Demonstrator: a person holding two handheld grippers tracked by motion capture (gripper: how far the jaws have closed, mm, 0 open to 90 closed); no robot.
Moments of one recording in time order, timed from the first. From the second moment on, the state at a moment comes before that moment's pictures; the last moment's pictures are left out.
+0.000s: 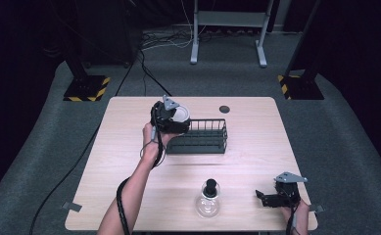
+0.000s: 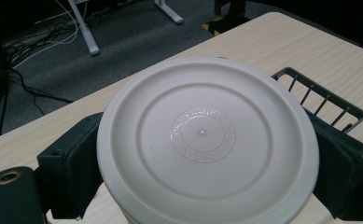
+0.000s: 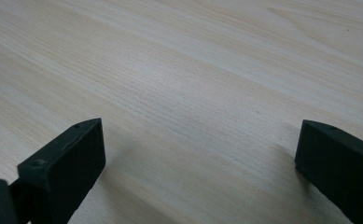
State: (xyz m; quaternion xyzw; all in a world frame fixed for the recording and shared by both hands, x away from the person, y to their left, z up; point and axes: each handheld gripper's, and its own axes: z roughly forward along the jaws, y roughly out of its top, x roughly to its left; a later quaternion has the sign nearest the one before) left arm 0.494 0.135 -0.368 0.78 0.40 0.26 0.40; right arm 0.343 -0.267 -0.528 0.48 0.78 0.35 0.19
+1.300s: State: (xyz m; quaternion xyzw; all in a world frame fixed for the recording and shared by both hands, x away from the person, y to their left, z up) left arm 0.519 0.123 -0.395 0.79 0.42 0.24 0.37; right arm 0.343 -0.267 -0.528 0.48 0.78 0.35 0.19
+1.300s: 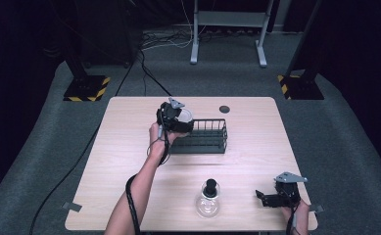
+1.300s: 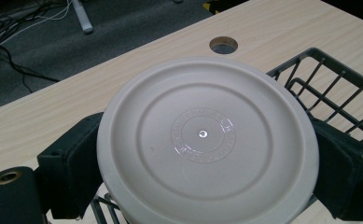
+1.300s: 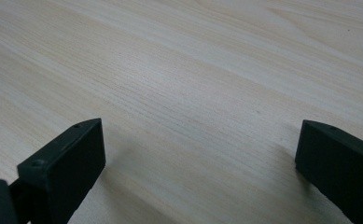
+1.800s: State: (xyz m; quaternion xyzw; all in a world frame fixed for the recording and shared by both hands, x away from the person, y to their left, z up) left arm 0.520 0.125 -0.410 0.79 0.43 0.23 0.37; right arm 0.343 -0.267 -0.528 0.48 0.78 0.35 0.19
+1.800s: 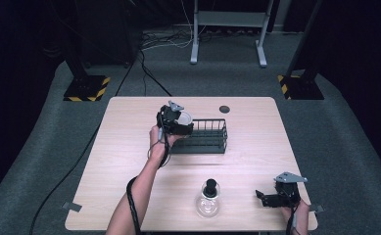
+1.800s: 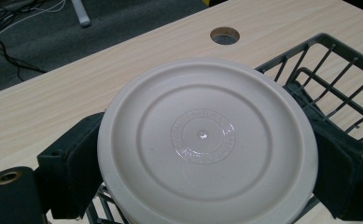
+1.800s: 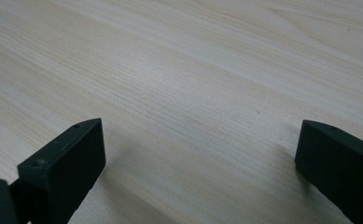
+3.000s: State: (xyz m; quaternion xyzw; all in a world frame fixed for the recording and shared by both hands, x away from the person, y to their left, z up) left arm 0.515 0.126 -0.423 0.78 0.42 0.24 0.38; right arm 0.343 -0.267 -0.528 0.48 0.79 0.35 0.19
